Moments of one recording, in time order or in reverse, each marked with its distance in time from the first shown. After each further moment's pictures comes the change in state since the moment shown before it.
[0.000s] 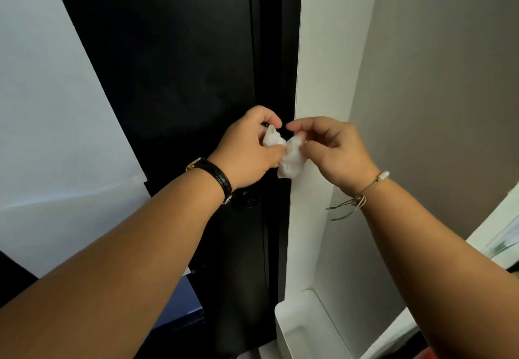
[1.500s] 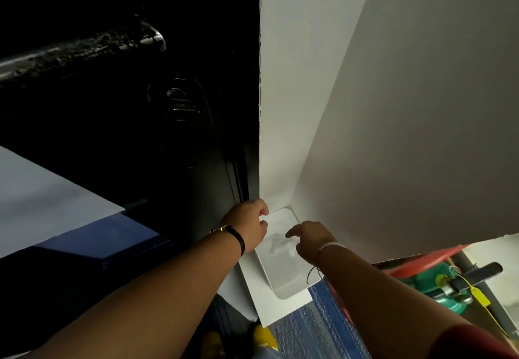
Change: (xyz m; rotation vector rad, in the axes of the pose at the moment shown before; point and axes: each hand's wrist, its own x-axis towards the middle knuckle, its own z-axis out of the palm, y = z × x) left_hand -0.083 -0.258 0.203 0.374 -0.518 -0.556; right_hand -0.205 0.292 0.062 -0.726 -0.785 0.851
